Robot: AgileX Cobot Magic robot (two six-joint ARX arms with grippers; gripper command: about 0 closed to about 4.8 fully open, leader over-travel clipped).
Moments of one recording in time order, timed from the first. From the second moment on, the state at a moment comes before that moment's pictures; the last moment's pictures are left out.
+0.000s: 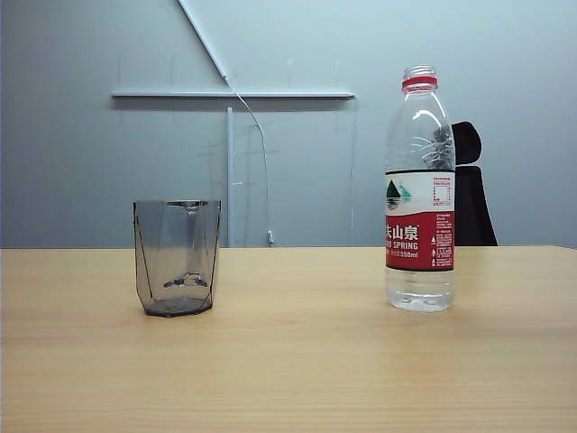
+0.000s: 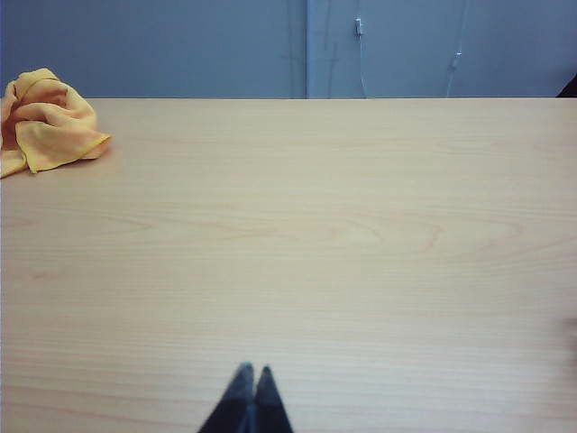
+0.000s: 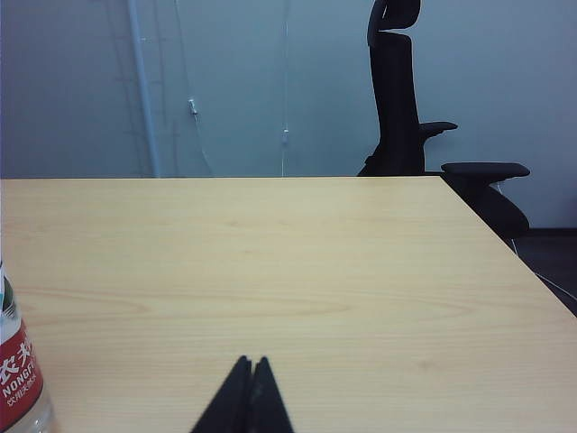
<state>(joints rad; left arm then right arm) -0.02 0.00 0.01 -0.09 -0.07 0.03 -0.09 0.00 0.01 0.06 -0.03 0.00</state>
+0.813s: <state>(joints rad) -0.44 0.08 0.01 -0.09 -0.07 0.03 -0.08 0.00 0.01 0.09 -0.30 0.40</state>
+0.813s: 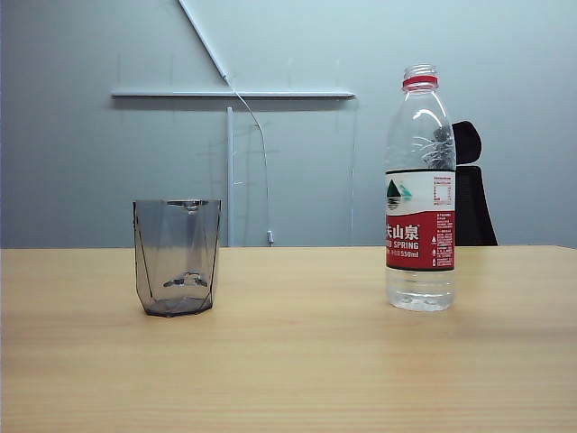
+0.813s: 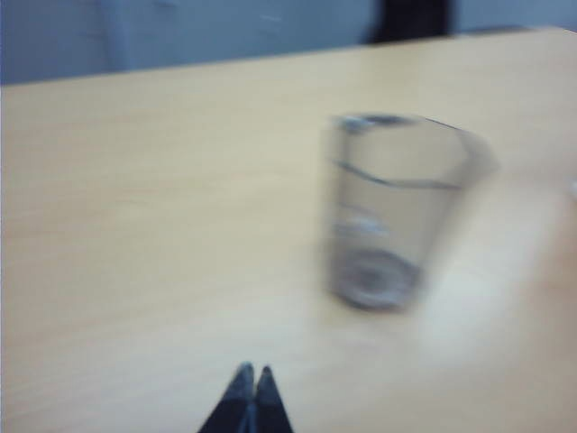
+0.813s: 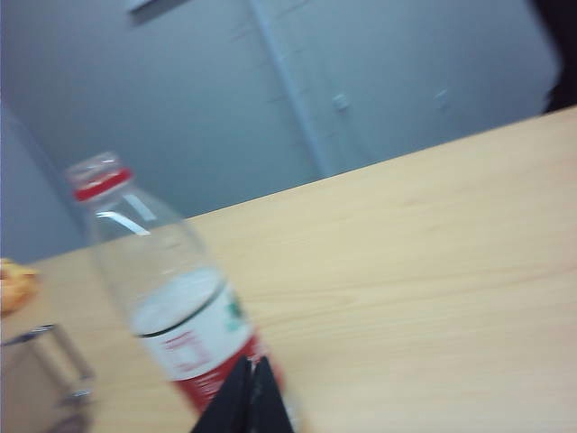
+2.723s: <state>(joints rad) -0.57 0.10 0.01 -0.09 -0.07 0.03 0.58 1.77 0.35 1.37 0.42 0.17</state>
